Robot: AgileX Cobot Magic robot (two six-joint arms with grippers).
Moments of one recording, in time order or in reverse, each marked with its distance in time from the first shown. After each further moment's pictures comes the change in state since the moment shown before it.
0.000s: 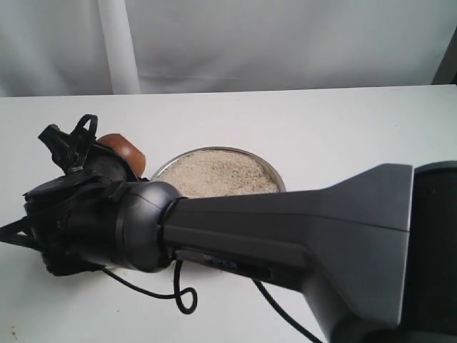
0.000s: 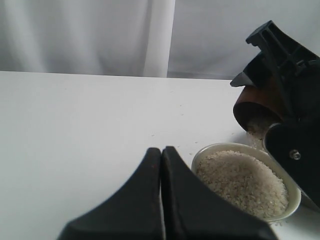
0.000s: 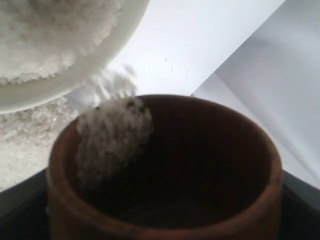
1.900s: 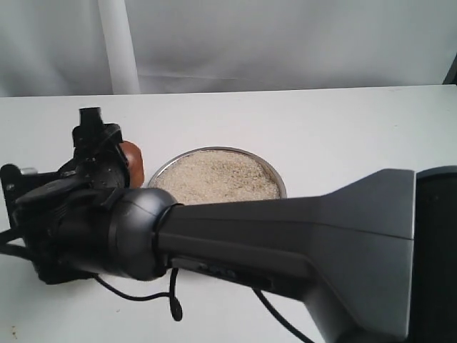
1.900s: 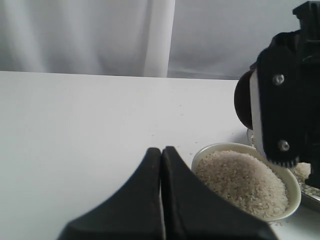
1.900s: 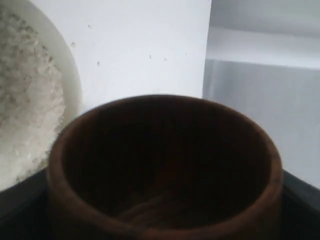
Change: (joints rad) left arm 0.000 0.000 0.000 0.000 0.000 0.000; right arm 0.017 -0.004 -0.001 -0.014 0.045 0.753
